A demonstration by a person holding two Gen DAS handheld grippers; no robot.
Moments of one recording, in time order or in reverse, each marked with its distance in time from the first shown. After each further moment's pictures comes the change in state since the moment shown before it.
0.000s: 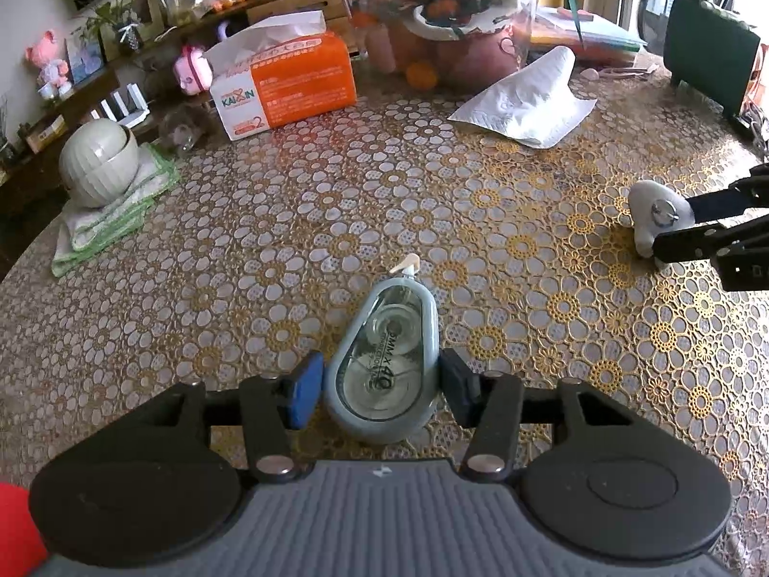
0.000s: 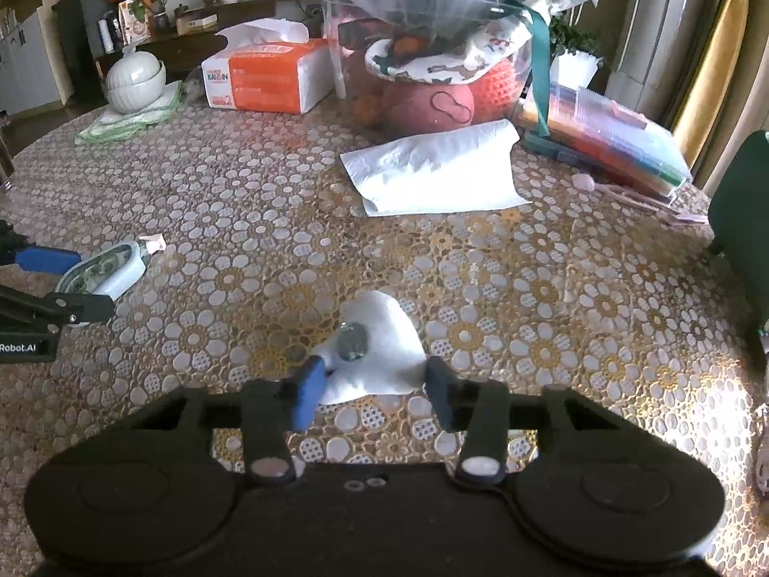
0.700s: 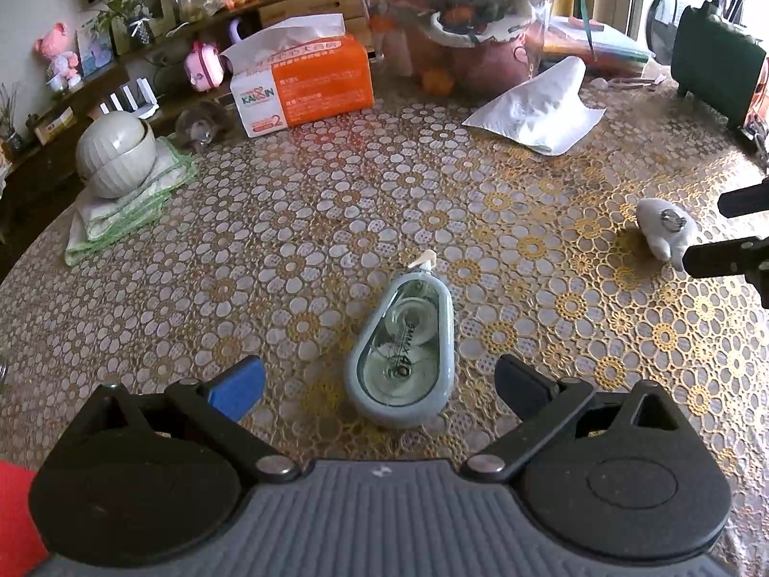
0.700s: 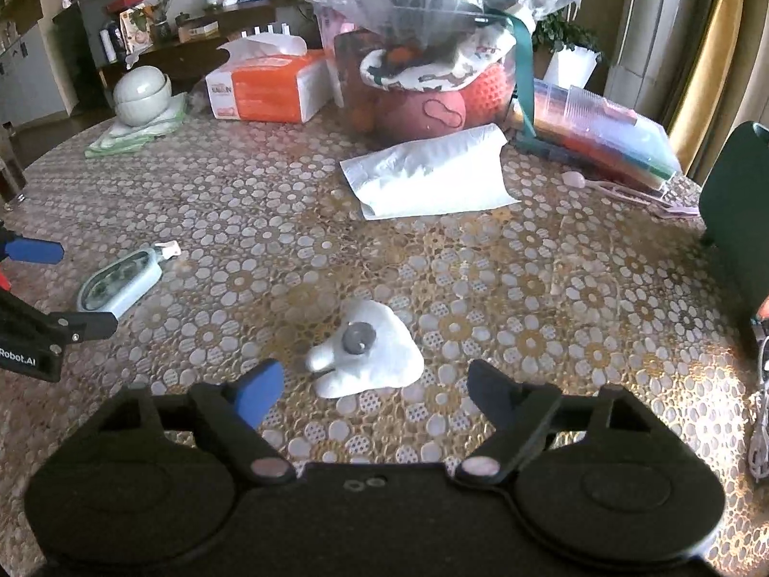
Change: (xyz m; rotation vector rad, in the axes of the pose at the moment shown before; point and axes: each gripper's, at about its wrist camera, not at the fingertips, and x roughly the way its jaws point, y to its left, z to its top) left arm -0.006 0.009 -0.002 -0.020 -0.005 0.006; right arm -0.010 -0.009 0.000 0.015 0.010 0.029
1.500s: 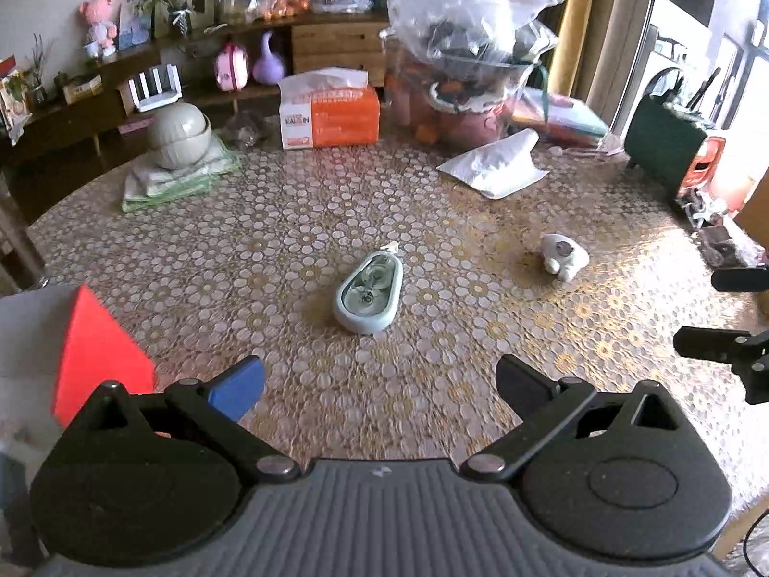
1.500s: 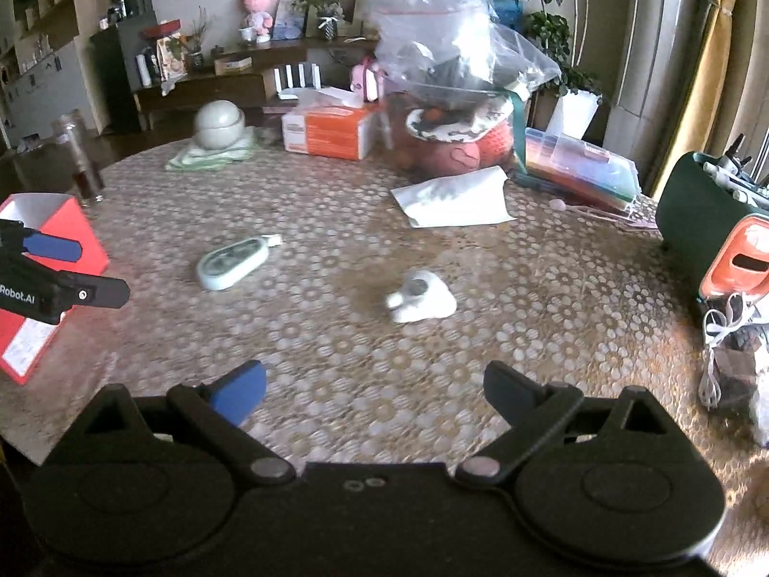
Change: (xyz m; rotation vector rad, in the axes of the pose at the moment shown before) left arm -0.122 0.004 -0.045 -0.166 -0.072 -0.071; right arm -0.114 0.031 -0.050 -0.035 -0.100 0.024
